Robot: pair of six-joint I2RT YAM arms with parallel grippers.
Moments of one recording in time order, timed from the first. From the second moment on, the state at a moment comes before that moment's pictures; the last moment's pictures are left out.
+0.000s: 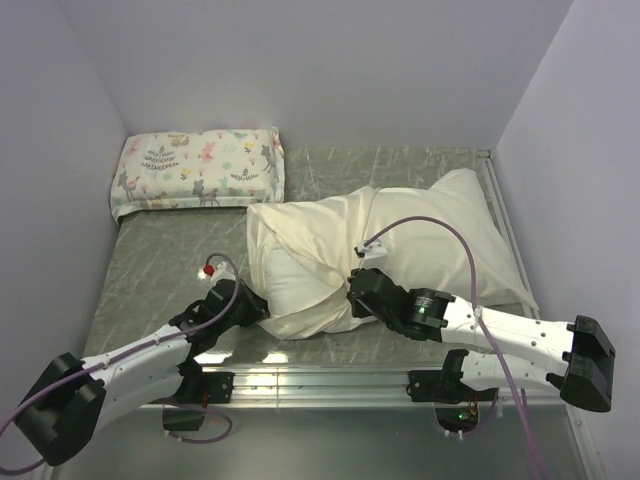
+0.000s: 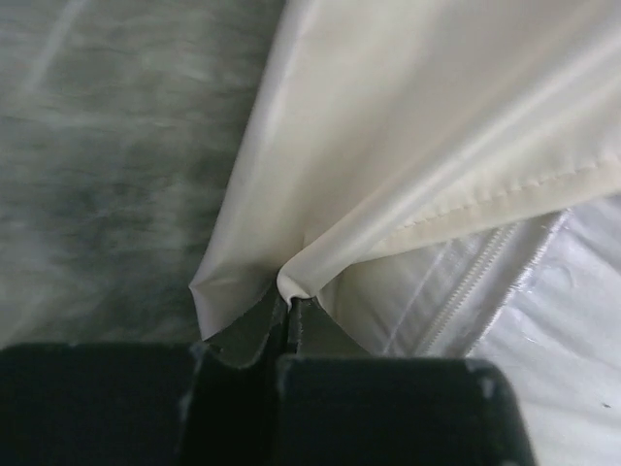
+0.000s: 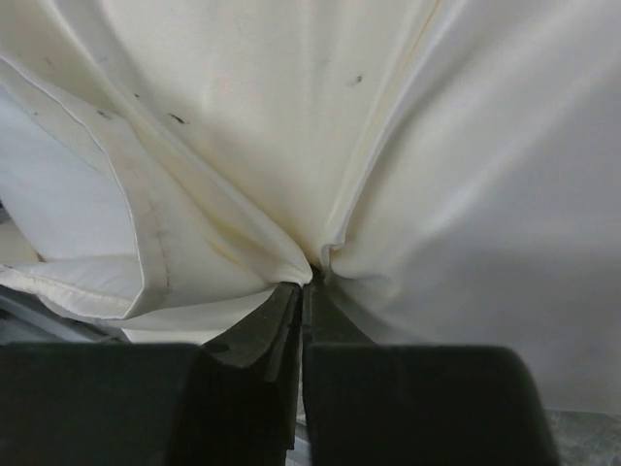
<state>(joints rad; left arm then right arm) -0.65 0.89 0.17 0.05 -0.10 -1.11 1.11 1.06 0.71 -0.43 0.48 0.70</state>
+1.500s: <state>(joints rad) -0.75 0.82 0.15 0.13 -0.08 -1.07 1.51 1.49 1.15 -0.72 0.61 0.89</state>
